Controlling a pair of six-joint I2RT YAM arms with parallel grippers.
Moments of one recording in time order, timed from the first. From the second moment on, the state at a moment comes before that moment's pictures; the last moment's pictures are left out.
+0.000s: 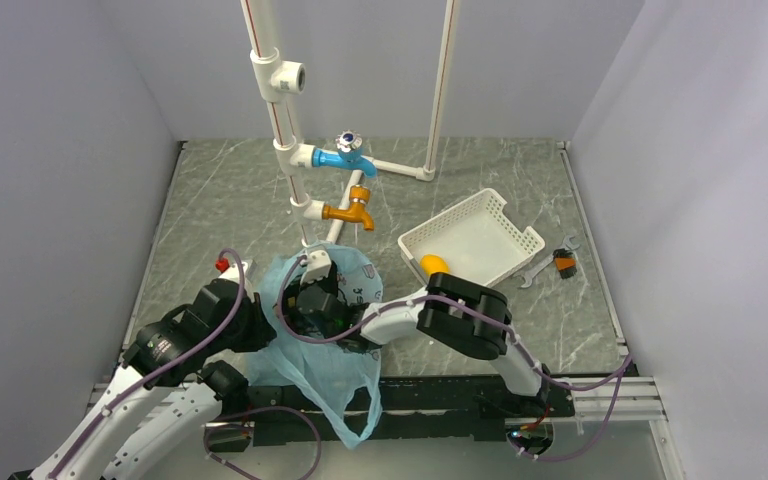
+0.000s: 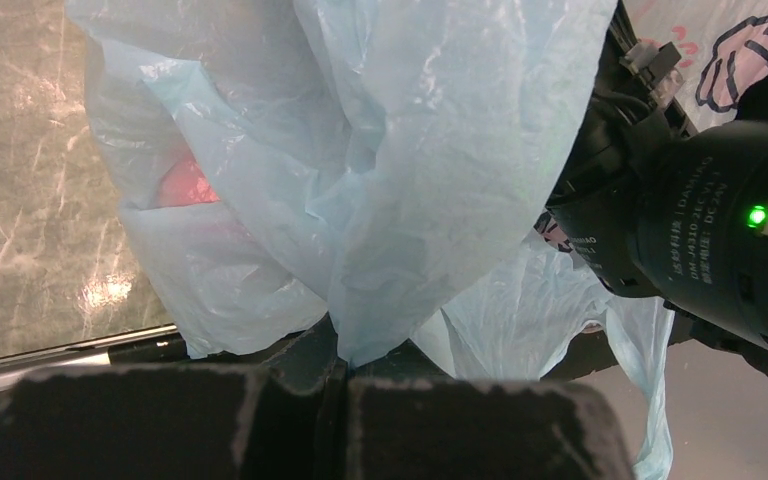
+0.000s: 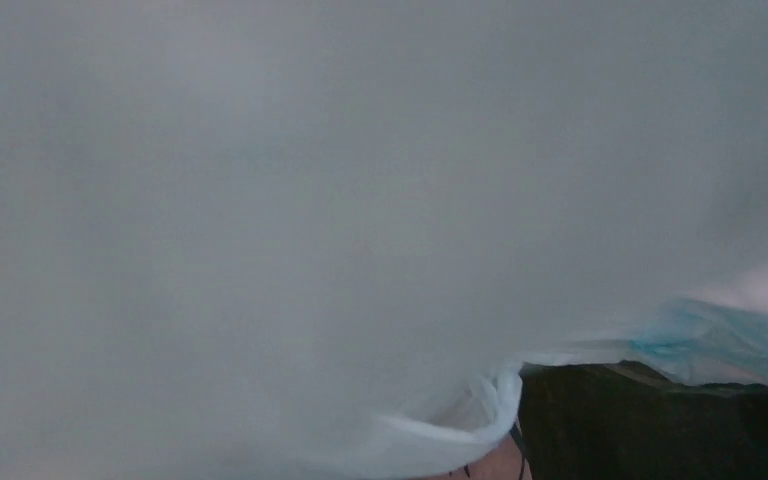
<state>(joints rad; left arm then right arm) -0.63 0.48 0.72 -1.11 -0.06 -0.68 1.27 2.12 1.18 0.62 0.65 0.50</state>
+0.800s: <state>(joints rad) -0.63 0.47 0.72 -1.11 -0.06 -0.68 1.31 1.79 0.92 0.61 0.48 0.38</state>
